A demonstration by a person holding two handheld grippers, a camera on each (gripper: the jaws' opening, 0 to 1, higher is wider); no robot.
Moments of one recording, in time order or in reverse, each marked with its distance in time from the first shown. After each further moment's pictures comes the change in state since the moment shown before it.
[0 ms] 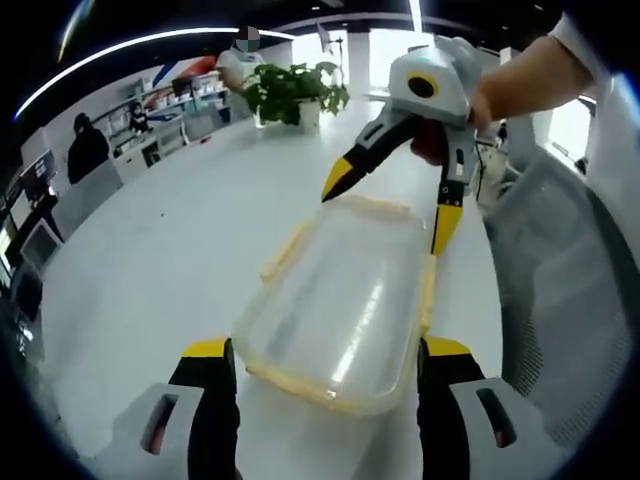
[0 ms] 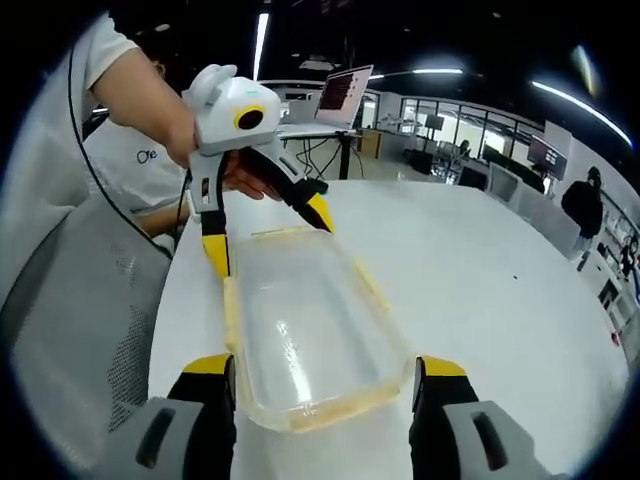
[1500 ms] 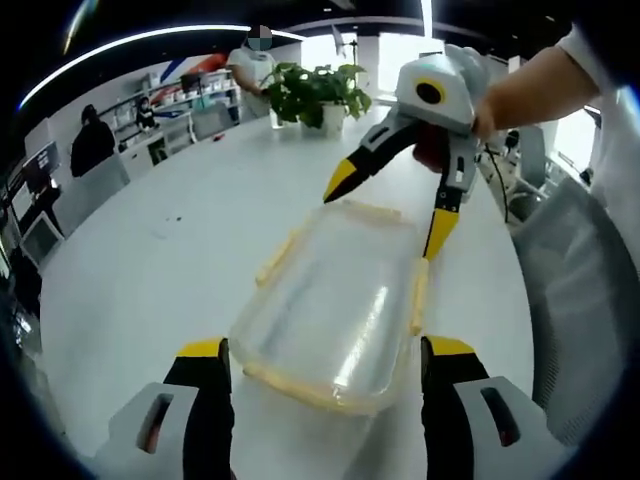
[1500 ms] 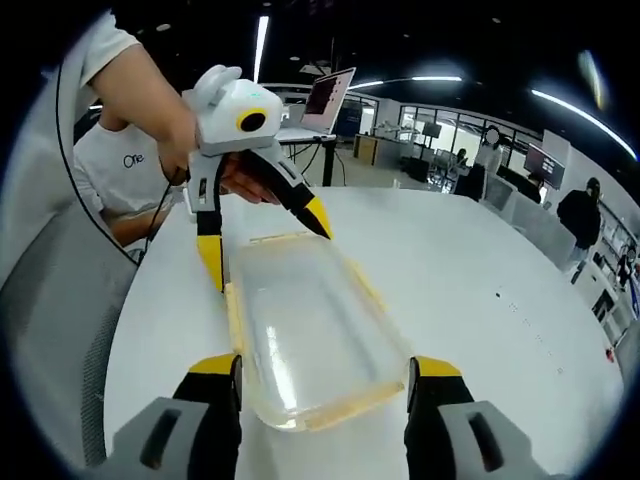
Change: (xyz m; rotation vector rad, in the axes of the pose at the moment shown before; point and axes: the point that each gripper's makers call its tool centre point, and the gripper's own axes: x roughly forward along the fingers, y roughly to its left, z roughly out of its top) left arm 0.016 0.052 0.019 -0.039 -0.012 -0.002; right arm 0.010 -0.058 0.016 -0.022 -0.027 -0.024
